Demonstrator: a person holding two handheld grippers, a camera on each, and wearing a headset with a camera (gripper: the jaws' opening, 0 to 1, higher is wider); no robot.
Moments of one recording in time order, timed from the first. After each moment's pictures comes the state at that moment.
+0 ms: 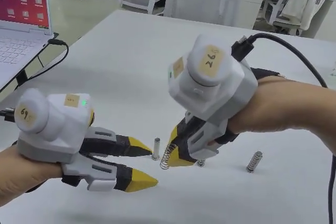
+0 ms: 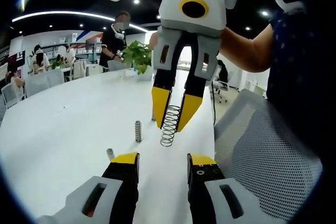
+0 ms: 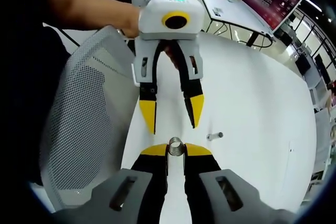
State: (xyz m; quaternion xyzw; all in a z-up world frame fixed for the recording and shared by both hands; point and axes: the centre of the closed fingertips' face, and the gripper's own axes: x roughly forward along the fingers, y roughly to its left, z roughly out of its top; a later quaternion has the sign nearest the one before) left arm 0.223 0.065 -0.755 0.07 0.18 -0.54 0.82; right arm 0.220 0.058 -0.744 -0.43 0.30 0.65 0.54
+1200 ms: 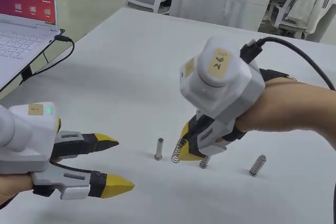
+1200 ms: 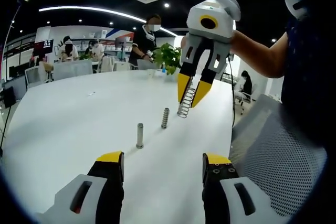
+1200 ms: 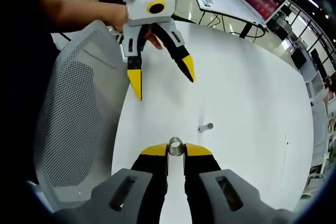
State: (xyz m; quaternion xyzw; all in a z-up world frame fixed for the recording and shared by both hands) left arm 0.224 0.120 -0.774 0.02 0.19 -0.45 0.87; right arm 0.243 0.052 -0.751 -0.44 0.32 0.63 0.56
